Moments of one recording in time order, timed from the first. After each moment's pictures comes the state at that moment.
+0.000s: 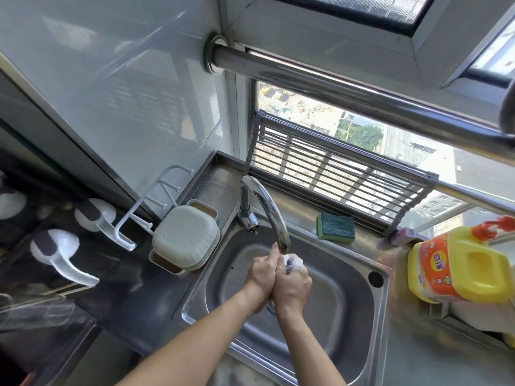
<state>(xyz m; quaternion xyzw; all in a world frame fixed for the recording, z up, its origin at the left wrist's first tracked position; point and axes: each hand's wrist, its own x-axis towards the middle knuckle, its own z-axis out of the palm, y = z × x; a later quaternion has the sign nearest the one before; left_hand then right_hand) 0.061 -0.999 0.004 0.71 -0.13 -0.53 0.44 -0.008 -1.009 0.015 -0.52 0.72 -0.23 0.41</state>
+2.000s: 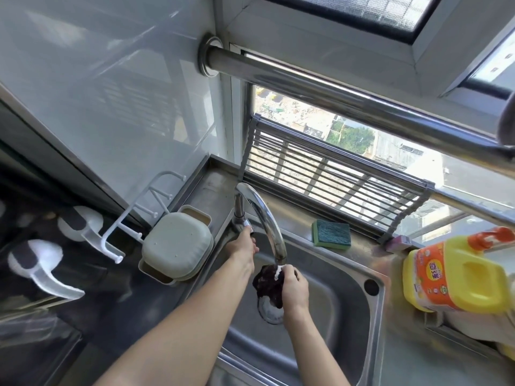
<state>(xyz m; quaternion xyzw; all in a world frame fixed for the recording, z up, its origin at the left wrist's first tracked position) 0.120 -1.075 -0.035 0.68 0.16 -0.48 0.53 -0.021 -1.034 -0.006 -0.36 0.68 -0.25 0.59</state>
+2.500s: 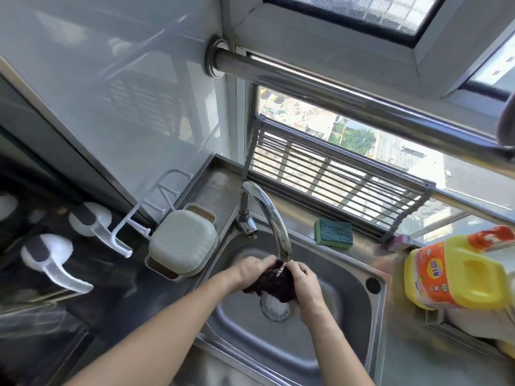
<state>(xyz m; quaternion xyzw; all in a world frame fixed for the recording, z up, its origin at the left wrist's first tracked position) 0.119 -1.011 0.000 0.69 -0.31 -0.63 0.21 -0.041 -1.048 -0.001 -0.36 0.64 -0.19 0.65</state>
